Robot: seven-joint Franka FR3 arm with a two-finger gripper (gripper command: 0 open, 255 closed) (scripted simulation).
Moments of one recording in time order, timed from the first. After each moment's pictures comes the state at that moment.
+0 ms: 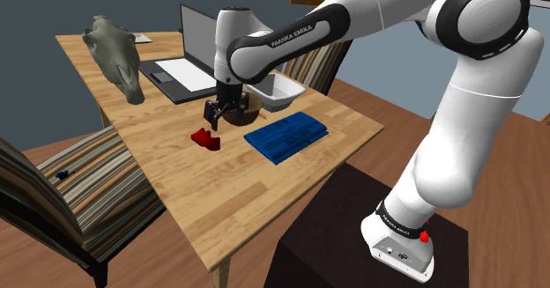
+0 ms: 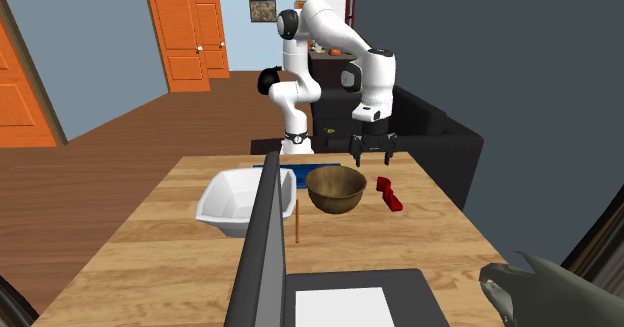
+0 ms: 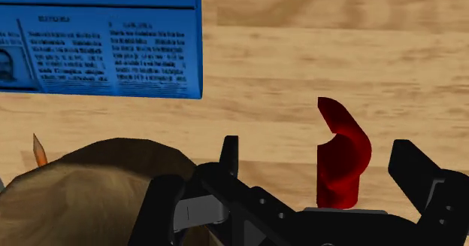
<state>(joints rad) 0.05 0.17 0.25 -2.01 -0.05 2.22 0.43</state>
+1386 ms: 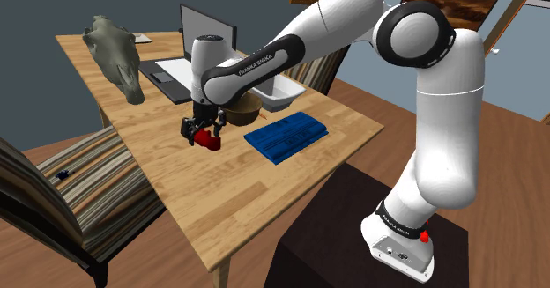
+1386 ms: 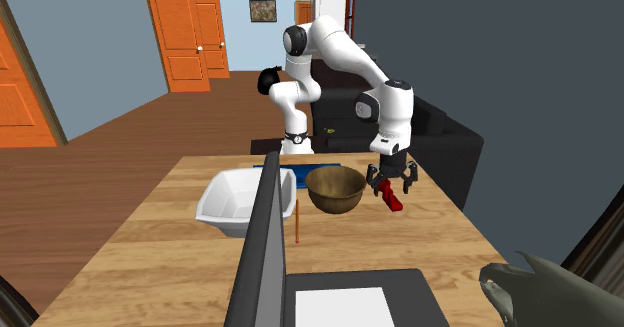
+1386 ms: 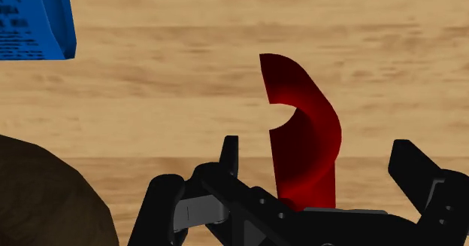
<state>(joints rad) 0.11 0.46 0.24 -1.81 -0.10 2.33 0.52</state>
